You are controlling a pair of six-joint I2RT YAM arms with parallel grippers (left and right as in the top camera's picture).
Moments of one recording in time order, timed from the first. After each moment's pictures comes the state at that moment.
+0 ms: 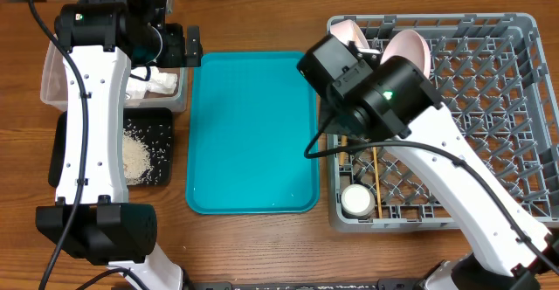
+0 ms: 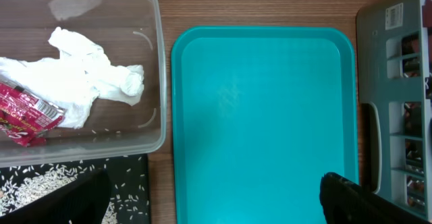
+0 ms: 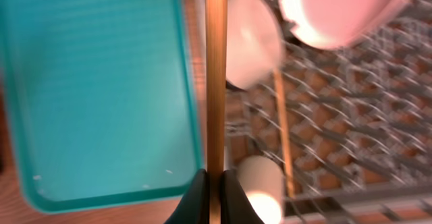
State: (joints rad) left arm 0.02 1.84 2.03 -1.29 0.16 -0.03; right arm 0.70 1.69 1.95 -1.59 0.29 0.81
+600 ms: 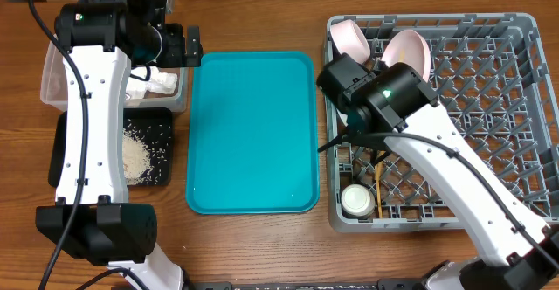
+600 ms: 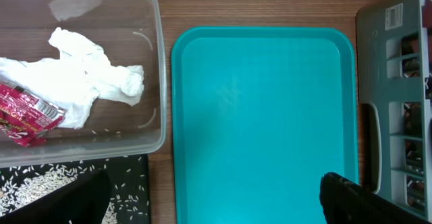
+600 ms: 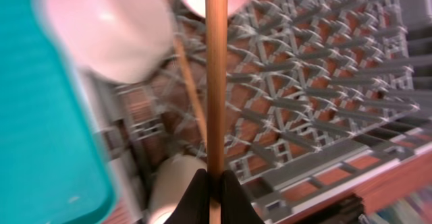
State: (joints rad) left arm 0.02 1.84 2.03 -1.29 0.16 -0.03; right arm 0.60 1.64 1.69 -1.62 0.42 0.88
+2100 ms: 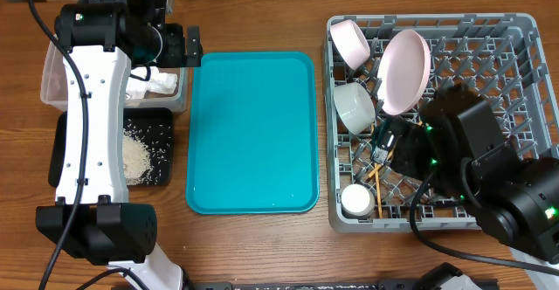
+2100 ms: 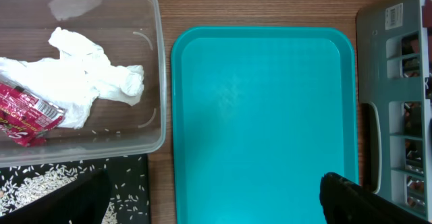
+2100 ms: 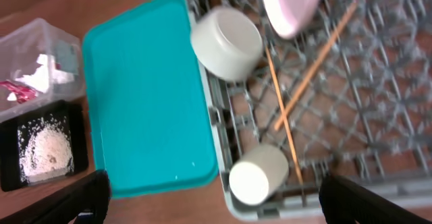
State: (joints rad) left arm 0.02 1.84 2.03 -1.29 0.16 -0.03; right arm 0.53 1.15 1.59 -1.41 0.14 0.78
